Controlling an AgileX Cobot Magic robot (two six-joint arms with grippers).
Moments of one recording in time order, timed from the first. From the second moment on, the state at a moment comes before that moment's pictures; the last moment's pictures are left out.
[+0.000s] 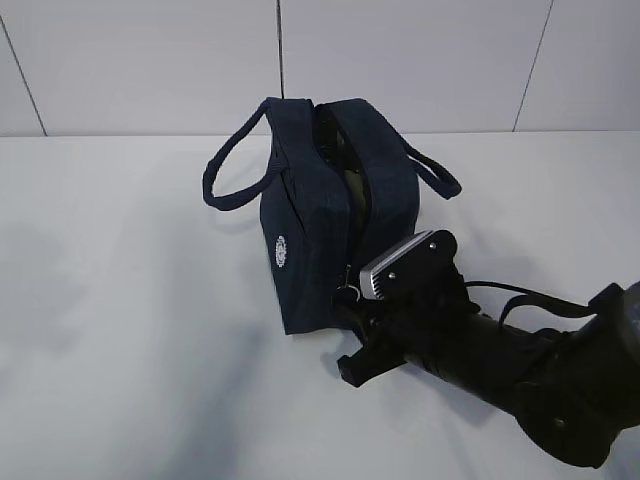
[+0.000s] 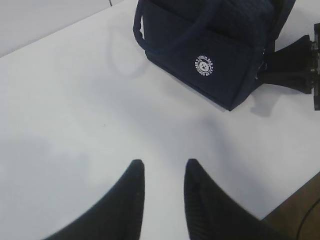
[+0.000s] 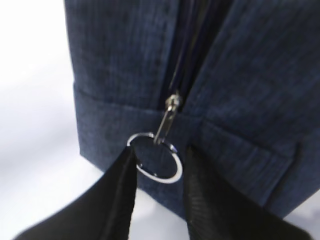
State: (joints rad) left arm -0.57 0.71 -0.60 0.16 0.56 -0.10; right arm 0.53 2.01 -0.62 -0.05 -0.89 -0.06
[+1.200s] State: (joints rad) left arm -0.57 0.71 -0.60 0.16 0.57 -0.10; right arm 0.53 2.06 -0.62 -0.07 -0.98 -0.05
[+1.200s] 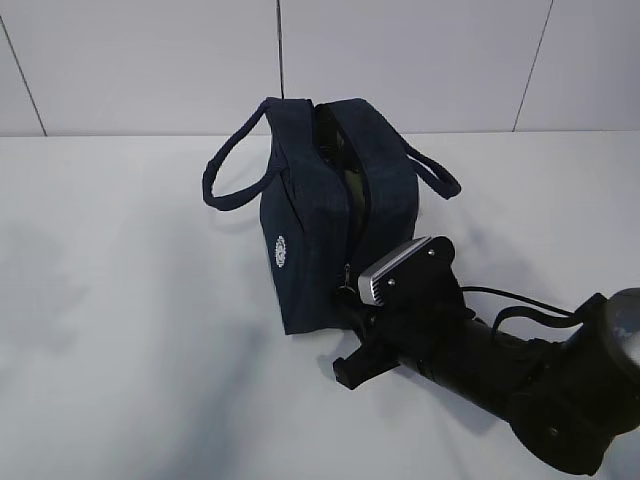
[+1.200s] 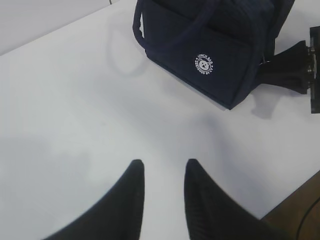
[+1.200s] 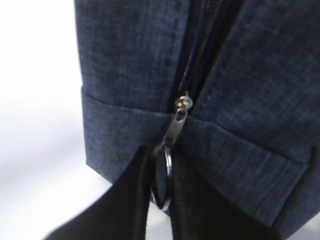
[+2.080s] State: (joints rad) left arm -0.57 0.75 -0.60 0.02 0.57 -0.10; right arm 0.53 2.05 -0.62 -0.06 -0.98 0.02
